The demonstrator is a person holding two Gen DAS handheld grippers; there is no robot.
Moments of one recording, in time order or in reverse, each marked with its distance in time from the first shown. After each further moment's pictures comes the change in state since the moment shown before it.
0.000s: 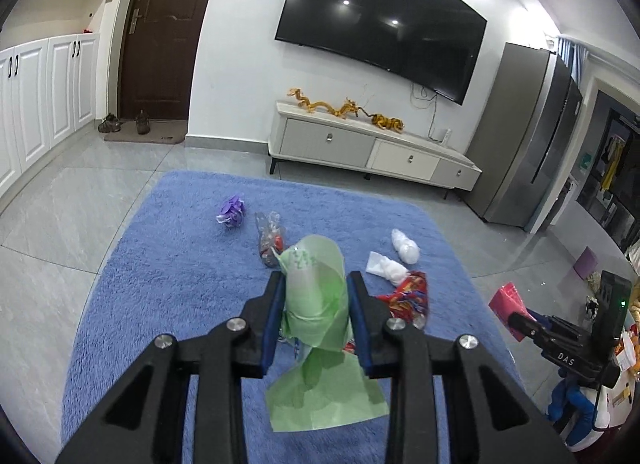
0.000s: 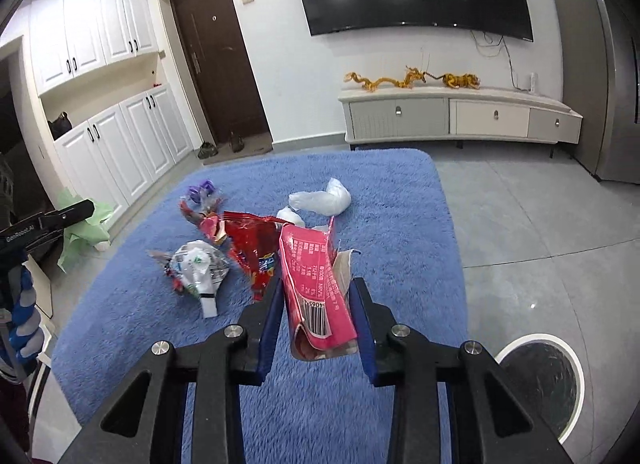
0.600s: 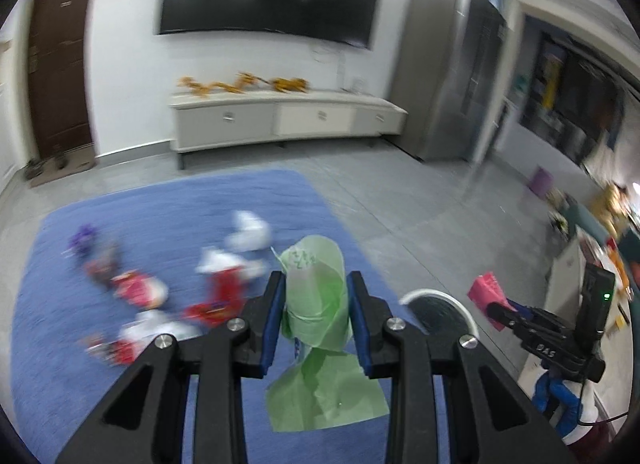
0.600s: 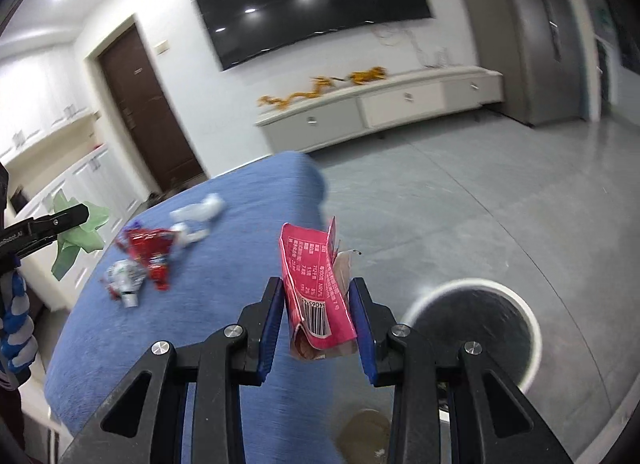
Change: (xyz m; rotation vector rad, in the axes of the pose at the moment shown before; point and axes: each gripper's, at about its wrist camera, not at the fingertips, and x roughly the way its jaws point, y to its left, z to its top) left arm 0.070 -0.204 -0.007 0.283 0.145 -0.220; right arm -0.073 -0.141 -0.064 0.273 -0.076 -0.154
